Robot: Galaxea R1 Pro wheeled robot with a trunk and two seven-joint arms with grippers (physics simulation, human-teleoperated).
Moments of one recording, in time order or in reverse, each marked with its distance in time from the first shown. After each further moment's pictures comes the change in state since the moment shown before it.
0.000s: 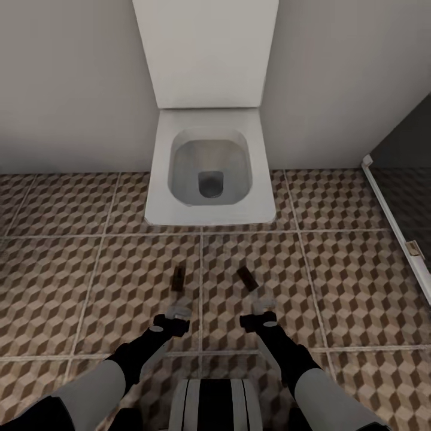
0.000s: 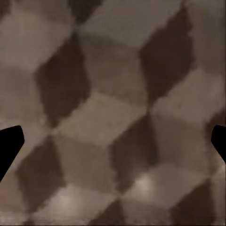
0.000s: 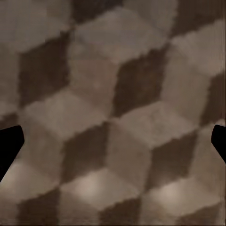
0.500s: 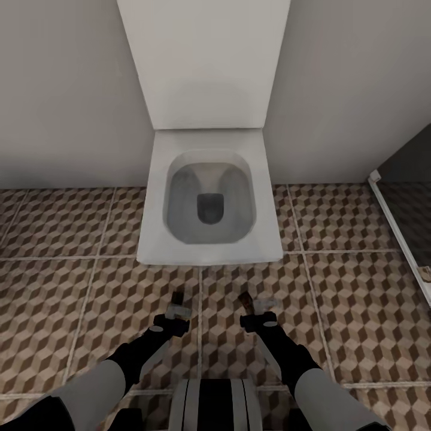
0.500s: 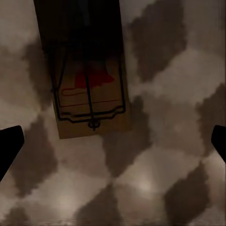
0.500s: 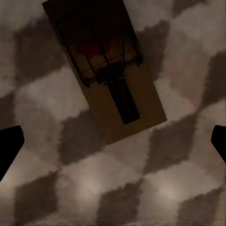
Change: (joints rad) left arm 0.000 0.000 0.000 0.000 0.000 0.000 -0.001; right arm 0.000 0.000 -0.001 0.000 0.000 0.001 0.000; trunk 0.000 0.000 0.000
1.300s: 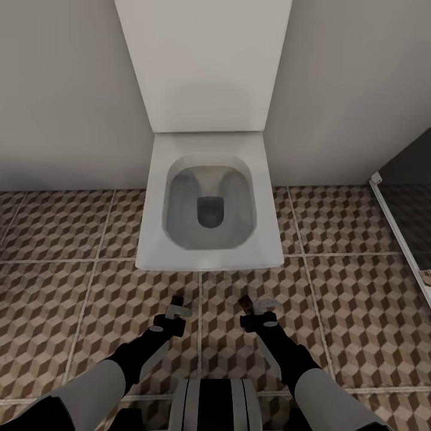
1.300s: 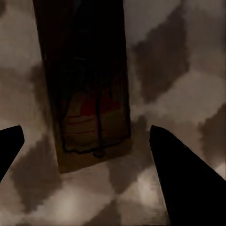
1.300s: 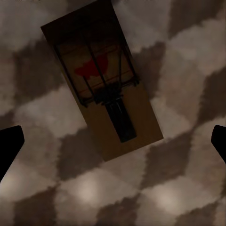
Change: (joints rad) left arm 0.000 0.000 0.000 0.000 0.001 -0.001 0.001; right arm 0.000 0.000 0.000 0.000 0.000 0.000 0.000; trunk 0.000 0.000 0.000
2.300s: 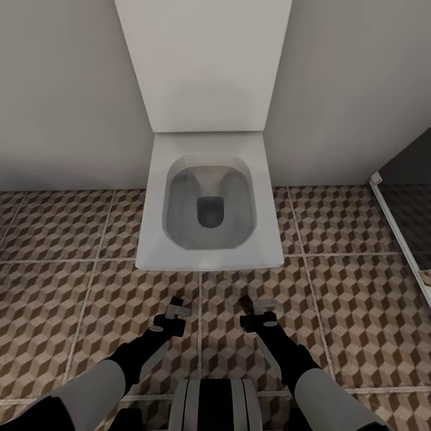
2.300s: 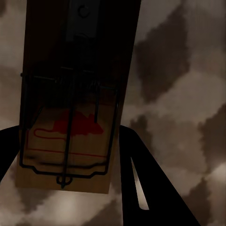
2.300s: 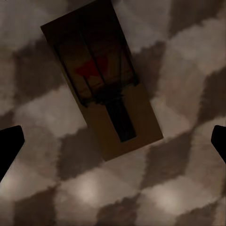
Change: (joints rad) left arm 0.000 0.000 0.000 0.000 0.003 -0.001 0.001; right arm 0.000 0.000 0.000 0.000 0.000 0.000 0.000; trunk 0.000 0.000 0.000
